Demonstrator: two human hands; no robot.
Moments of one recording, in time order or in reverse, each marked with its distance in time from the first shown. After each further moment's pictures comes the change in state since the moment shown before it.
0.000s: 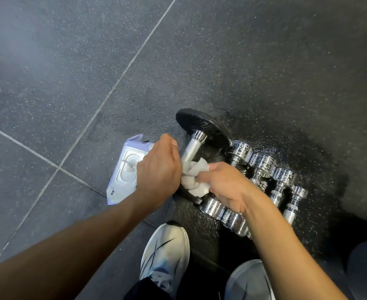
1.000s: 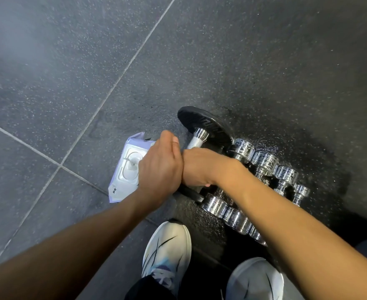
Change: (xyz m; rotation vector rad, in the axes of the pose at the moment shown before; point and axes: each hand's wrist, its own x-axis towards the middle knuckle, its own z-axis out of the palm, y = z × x) left_hand 0.001 -0.004 0.003 -0.066 0.016 0.029; right_hand 0.011 -0.066 0.036 -1.493 -0.203 -0.330
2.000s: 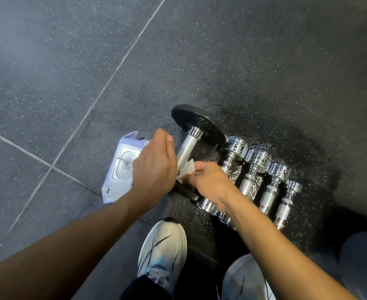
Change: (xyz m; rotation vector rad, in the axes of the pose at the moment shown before) left_hand -0.001 0.002 0.000 -0.004 -0.005 0.007; right_hand -0.003 0.029 0.097 1.346 0.386 0.360
